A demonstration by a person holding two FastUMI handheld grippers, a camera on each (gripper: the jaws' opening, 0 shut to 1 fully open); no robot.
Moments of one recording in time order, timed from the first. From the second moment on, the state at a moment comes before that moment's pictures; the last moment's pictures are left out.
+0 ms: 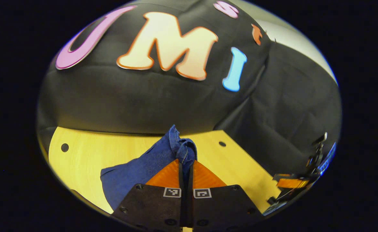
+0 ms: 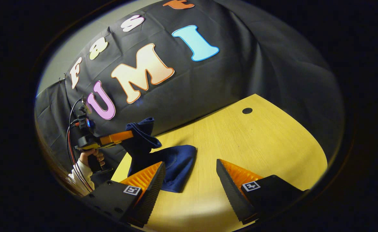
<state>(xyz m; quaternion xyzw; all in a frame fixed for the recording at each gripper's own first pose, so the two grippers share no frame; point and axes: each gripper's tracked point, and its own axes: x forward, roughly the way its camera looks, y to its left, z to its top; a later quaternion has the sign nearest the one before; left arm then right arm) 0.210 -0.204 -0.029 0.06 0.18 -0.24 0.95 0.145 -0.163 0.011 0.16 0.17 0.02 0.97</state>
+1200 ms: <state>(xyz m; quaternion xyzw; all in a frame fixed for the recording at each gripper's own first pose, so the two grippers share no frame) 0.058 -0.098 -0.072 0.00 0.15 -0.06 0.99 0.117 -0.083 0.015 0.13 0.14 0.05 0.98</state>
